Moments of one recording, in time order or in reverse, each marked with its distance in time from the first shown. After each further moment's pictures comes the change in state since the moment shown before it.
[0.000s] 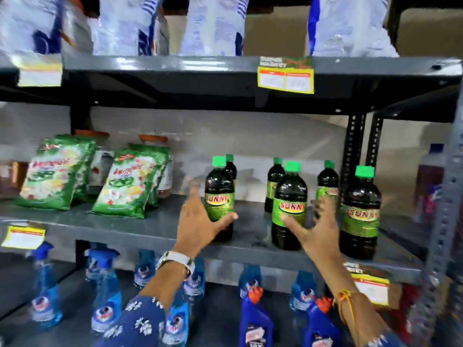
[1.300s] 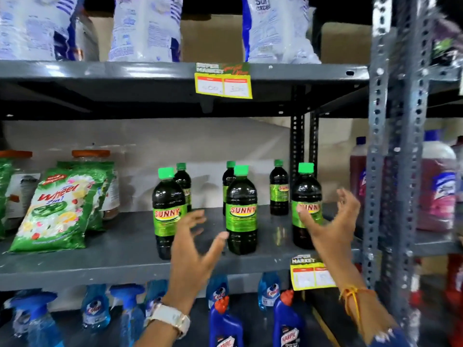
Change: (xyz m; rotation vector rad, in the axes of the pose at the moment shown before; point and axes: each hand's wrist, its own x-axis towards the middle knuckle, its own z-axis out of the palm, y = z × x) left_hand -0.048 0.056 0.039 -0.483 0.082 0.252; right_hand 0.007 0.015 -0.087 -0.169 0.353 -0.096
